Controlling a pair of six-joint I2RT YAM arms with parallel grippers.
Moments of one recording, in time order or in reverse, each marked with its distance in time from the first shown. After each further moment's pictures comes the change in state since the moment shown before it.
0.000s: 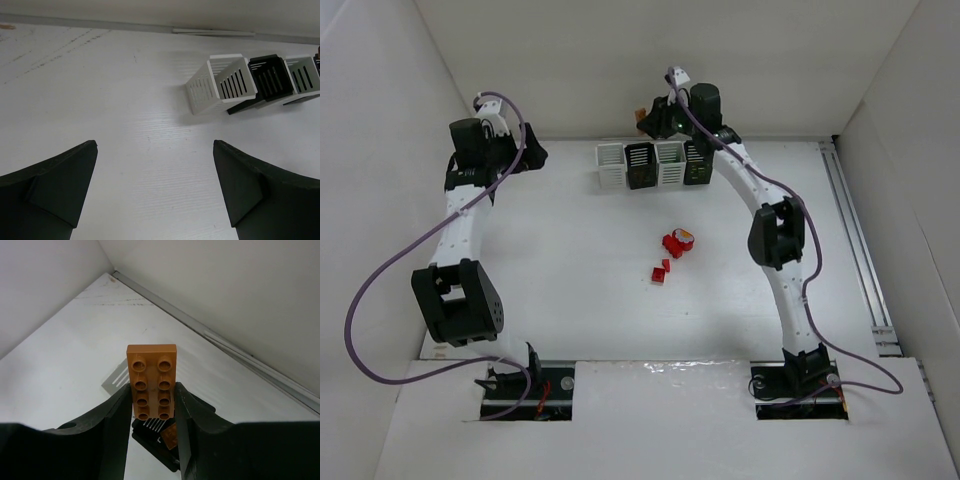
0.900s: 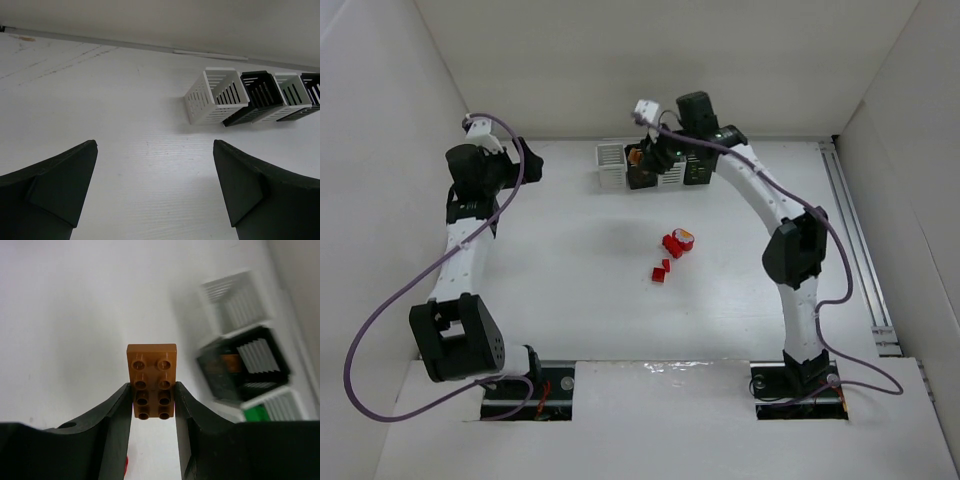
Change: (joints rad) left arm 0.009 -0.196 -0.272 0.221 -0.027 -0.068; right arm 0.146 -0.276 -0.209 -0.625 -0.097 -0.794
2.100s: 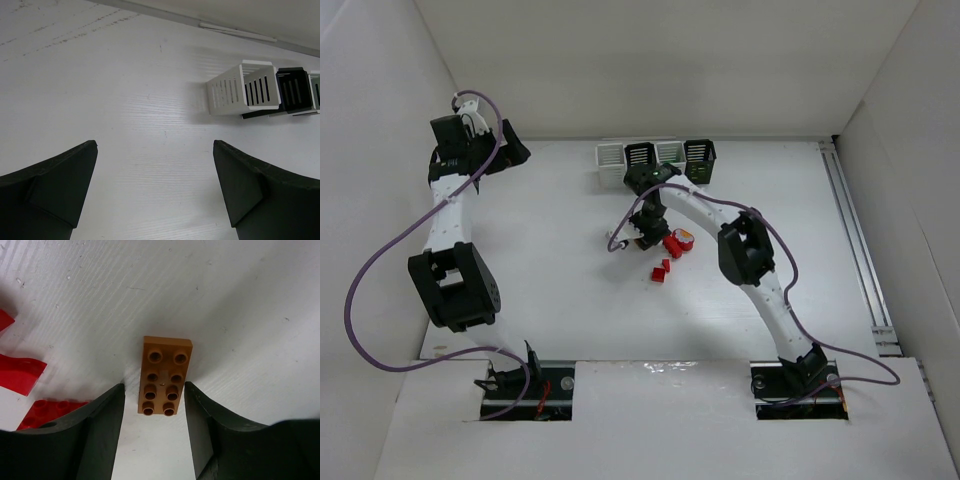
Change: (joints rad) left arm 0.092 0.310 0.398 -0.341 0.064 0.021; right arm 0.156 0.301 0.072 -0.507 0.312 -0.970
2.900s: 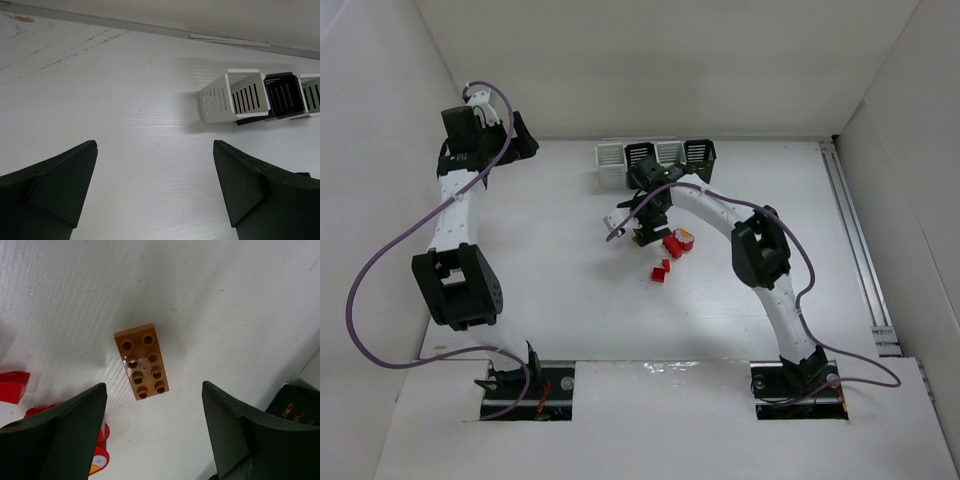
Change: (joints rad) left arm -0.070 0.000 0.045 0.006 -0.052 0.014; right arm -0.019 -0.154 -0.199 0.246 -0.040 0.178
